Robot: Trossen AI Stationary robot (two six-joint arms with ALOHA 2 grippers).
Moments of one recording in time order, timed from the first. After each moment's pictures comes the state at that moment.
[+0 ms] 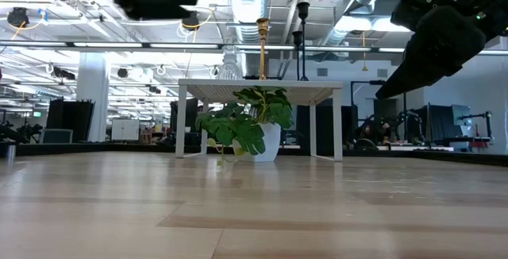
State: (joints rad) left arm -0.38 0.88 0.52 0.34 -0.79 0.12; right arm 0.43 1.13 0.49 -0.20 0.65 0.54
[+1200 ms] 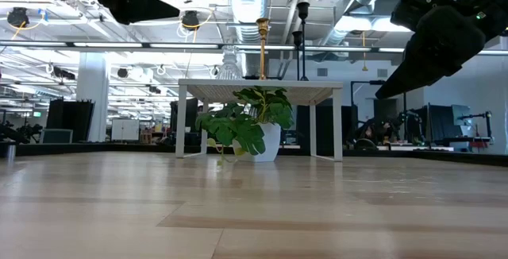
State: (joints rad) left arm -0.45 0.78 0.43 0.37 -0.79 0.05; right arm 0.43 1.13 0.49 -0.20 0.65 0.54
